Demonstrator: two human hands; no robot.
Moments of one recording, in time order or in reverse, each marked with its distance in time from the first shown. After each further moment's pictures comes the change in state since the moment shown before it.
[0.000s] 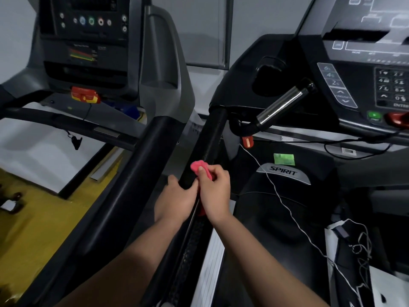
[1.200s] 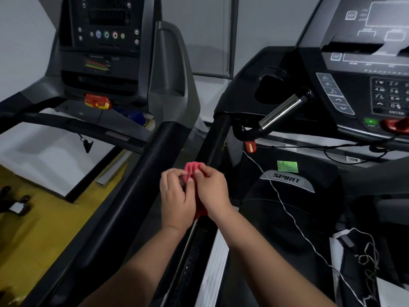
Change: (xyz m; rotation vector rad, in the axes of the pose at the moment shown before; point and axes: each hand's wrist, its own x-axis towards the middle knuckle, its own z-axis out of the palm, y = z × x) left_hand -0.027 -0.009 -0.006 -0.386 0.411 0.532; right_hand -0.020 -0.052 0.003 -0.069 -0.209 0.107
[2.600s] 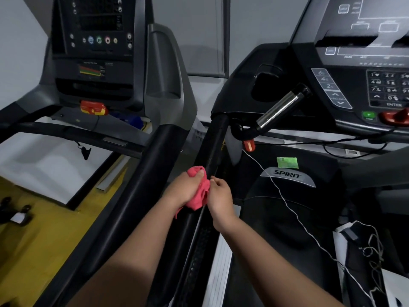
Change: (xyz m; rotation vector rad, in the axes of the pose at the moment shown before) left_hand 0.063 -0.015 0.019 0.228 -0.720 -0.435; right_hand 0.005 0.030 -0.001 0.191 0.072 0.269
